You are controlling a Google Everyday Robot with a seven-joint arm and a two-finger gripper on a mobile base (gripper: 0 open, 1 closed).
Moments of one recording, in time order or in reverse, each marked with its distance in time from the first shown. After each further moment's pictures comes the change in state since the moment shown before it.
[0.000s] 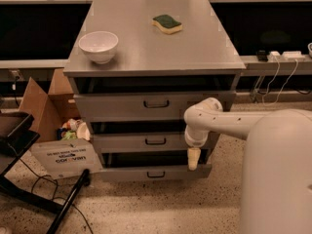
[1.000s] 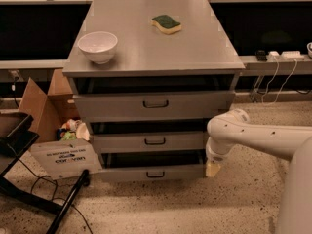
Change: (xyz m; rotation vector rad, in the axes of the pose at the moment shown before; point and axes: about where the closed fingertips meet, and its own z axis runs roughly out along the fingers) arm 0.066 0.075 -0.023 -0.085 0.023 0.167
